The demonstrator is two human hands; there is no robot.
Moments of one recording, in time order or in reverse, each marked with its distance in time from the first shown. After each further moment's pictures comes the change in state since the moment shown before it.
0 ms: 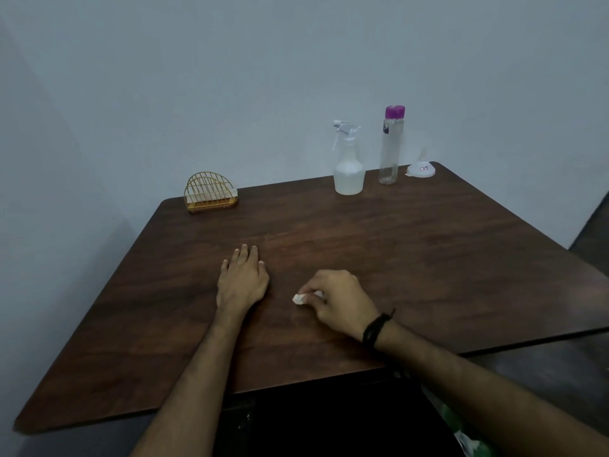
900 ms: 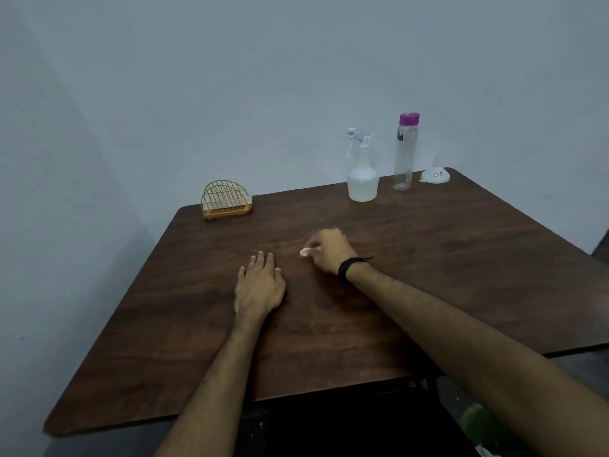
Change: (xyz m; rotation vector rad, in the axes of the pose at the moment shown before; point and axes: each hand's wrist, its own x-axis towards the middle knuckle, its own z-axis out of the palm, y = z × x) left_hand 0.002 -0.003 0.003 -0.004 0.027 0.012; right_hand 0.125 0.019 0.013 -0.073 -0.036 0.197
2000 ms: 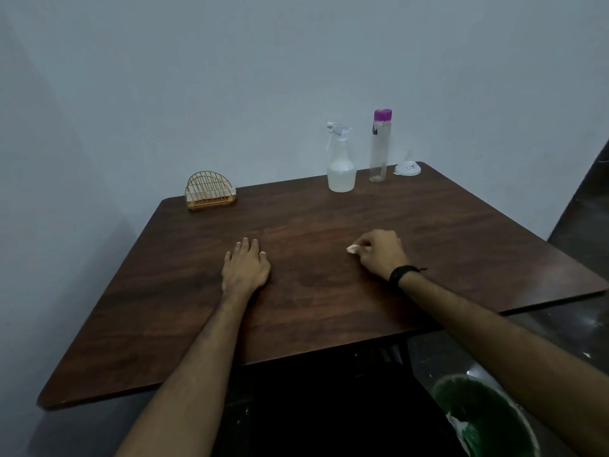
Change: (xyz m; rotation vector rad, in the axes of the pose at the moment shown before) left_hand 0.000 0.000 -0.005 -0.006 -0.055 -0.019; right_hand -0.103 0.068 -0.056 0.050 0.151 0.245
